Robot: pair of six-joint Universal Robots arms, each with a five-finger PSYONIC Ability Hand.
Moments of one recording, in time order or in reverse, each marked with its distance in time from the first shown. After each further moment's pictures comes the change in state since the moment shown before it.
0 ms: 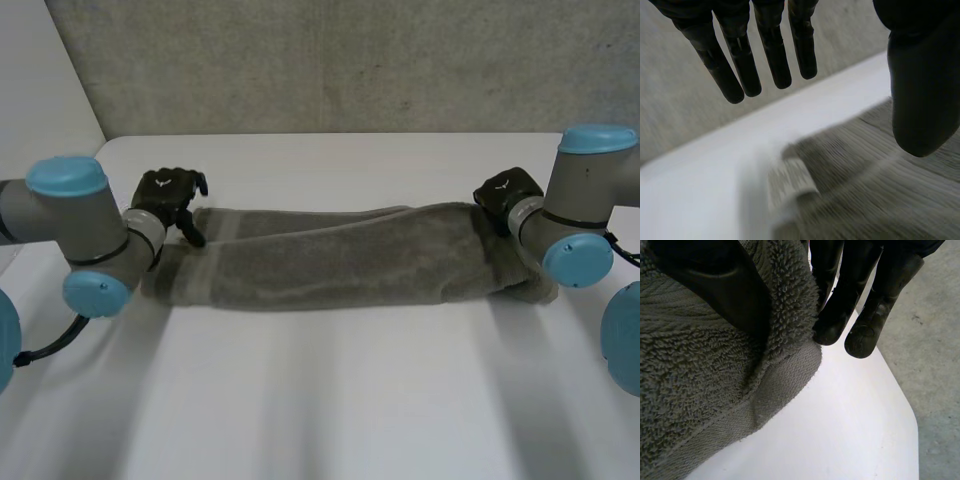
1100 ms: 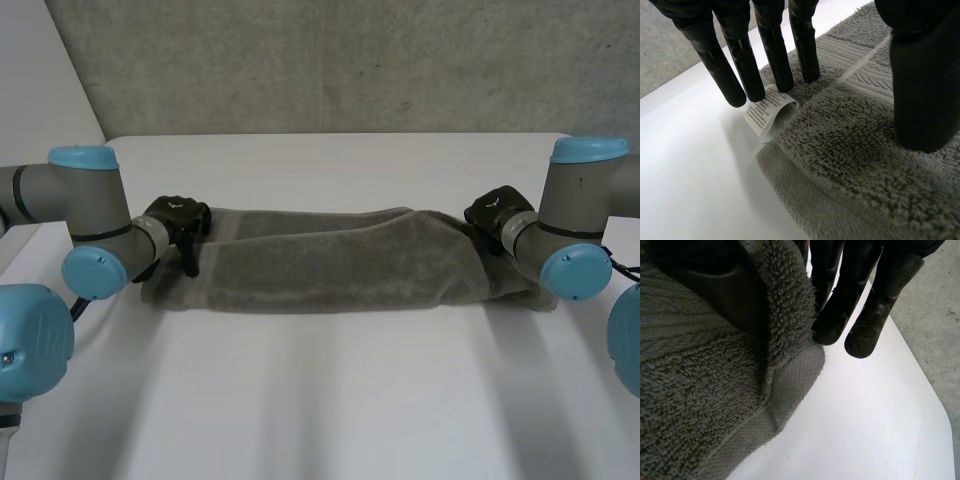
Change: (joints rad) left arm 0.015 -0.253 0.446 -0.460 0.025 0.214; right arm 0.016 -0.053 0.138 -0.004 -0.015 0.002; left_hand 0.072 0.076 0.080 0.065 0.081; right_hand 0.000 0.000 0.000 0.000 0.000
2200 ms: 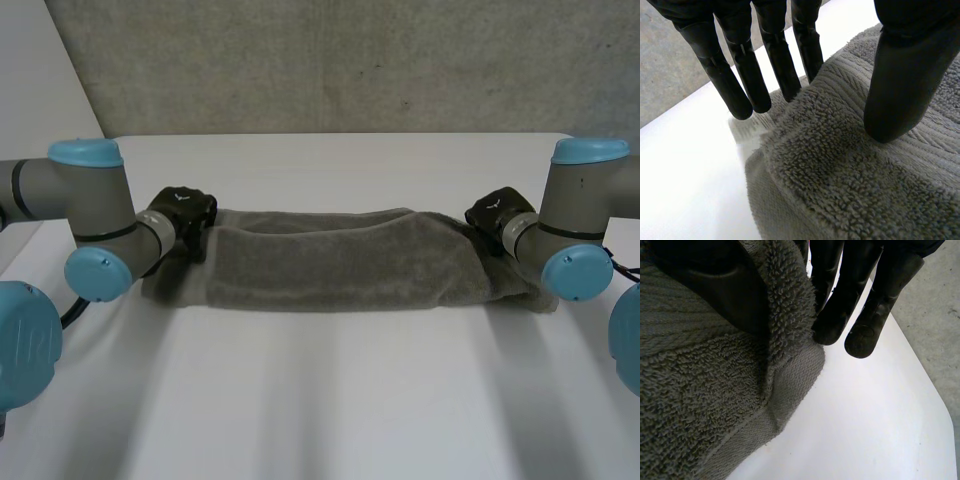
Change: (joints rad) left arm -0.035 0.107 -0.141 0.092 -0.010 0.005; right arm -0.003 -0.002 0.010 -0.001 -0.001 0.000; left_hand 0.219 0.216 0.220 0.229 0.231; right_hand 0.000 0.000 0.000 0.000 0.000
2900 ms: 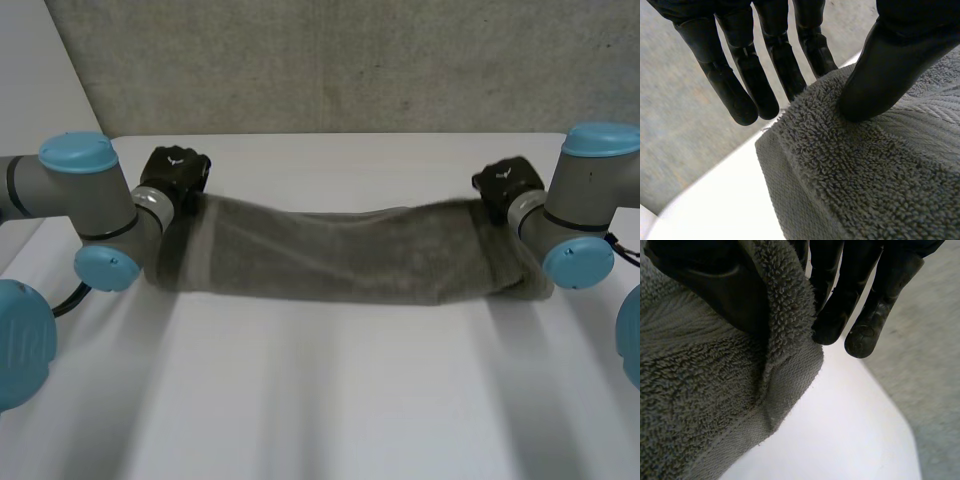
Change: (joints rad) left arm 0.000 0.013 -0.004 0.281 -0.007 -0.012; right arm -0.008 -0.026 -0.024 -0.156 -0.002 0.151; left_hand 0.460 0.461 0.477 0.453 0.461; right_hand 0.000 0.000 0.000 0.000 0.000
